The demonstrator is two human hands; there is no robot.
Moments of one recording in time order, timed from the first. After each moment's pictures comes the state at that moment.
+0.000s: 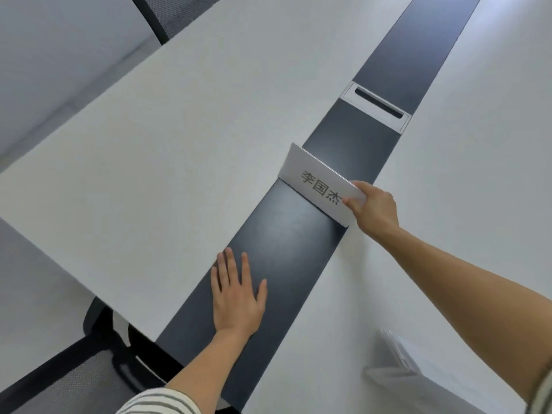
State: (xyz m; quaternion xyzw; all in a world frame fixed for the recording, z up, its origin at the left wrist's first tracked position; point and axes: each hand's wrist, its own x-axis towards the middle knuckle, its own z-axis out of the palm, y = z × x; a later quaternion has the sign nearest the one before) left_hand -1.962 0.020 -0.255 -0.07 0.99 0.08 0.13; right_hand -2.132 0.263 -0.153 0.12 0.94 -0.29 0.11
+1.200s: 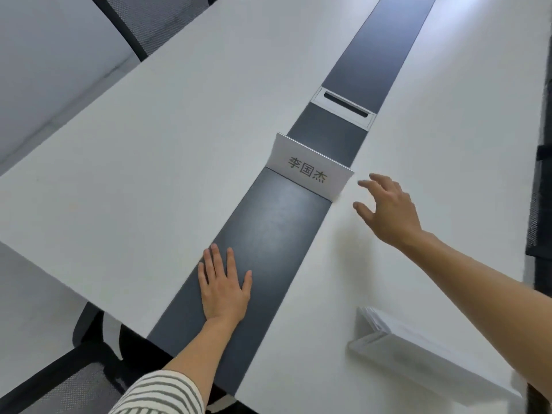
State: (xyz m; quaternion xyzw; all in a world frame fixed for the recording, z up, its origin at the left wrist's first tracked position) left_hand -1.961 0.019 -0.254 -0.07 0.99 0.07 0.11; right_hand -2.076 0.321 -0.111 0.03 0.99 -0.11 0.06
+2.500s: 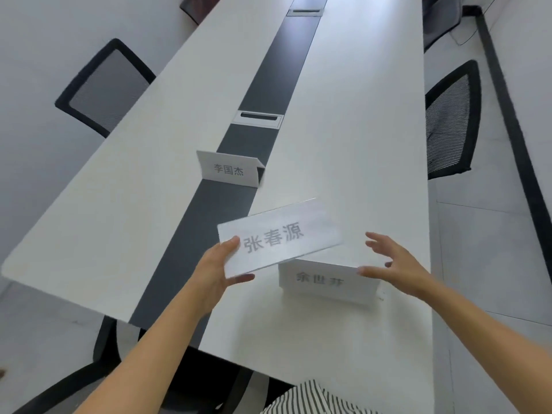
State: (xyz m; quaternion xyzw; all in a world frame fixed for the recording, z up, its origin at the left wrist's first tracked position) left_hand -1.879 0.156 -0.048 -0.15 0.66 0.68 0.30; right_hand -1.787 0.499 -0.109 0.18 0.80 -0.54 0.18
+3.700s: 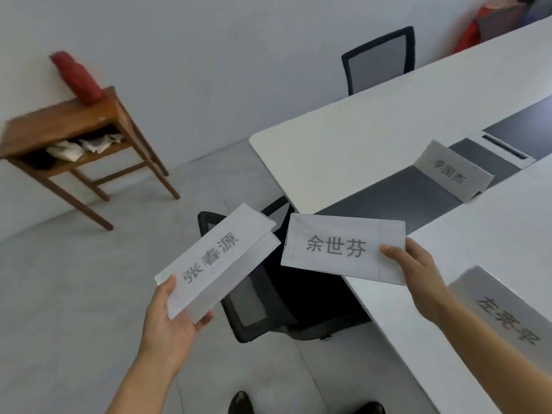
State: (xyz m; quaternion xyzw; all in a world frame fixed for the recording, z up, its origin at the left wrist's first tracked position) left_hand -1.503 -0.106 -0.006 -0.44 0.40 0.78 -0.22; right_hand -1.742 0.175 -0.029 -0.02 0.73 -0.64 0.24
